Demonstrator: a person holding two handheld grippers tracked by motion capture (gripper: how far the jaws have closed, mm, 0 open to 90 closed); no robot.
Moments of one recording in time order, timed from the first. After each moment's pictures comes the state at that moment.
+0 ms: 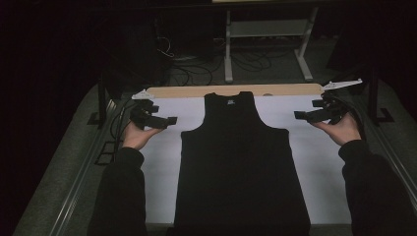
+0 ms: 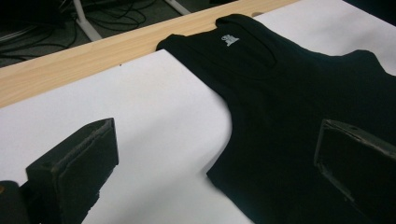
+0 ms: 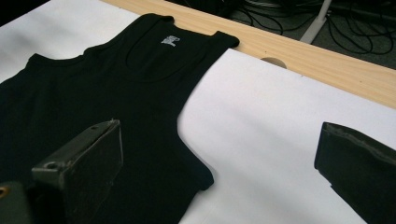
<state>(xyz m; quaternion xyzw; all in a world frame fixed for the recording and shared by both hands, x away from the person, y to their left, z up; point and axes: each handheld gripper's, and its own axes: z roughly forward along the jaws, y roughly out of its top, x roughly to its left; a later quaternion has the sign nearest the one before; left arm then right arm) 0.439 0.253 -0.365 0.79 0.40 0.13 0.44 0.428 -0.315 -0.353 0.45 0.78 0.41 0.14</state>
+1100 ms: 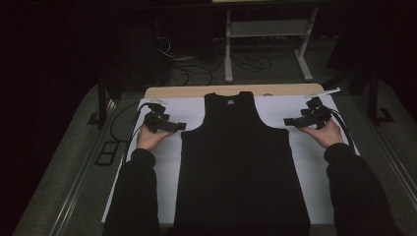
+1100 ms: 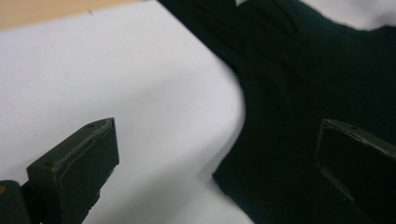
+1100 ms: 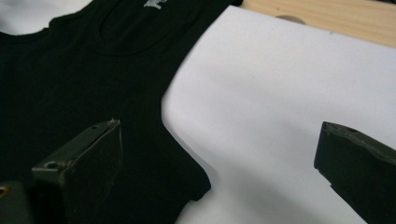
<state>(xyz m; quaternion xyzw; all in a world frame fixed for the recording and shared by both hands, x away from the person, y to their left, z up) 0.468 0.234 -0.419 0.81 0.42 0.07 0.40 0.456 -0.302 -0.411 0.47 0.79 0.39 0.10</state>
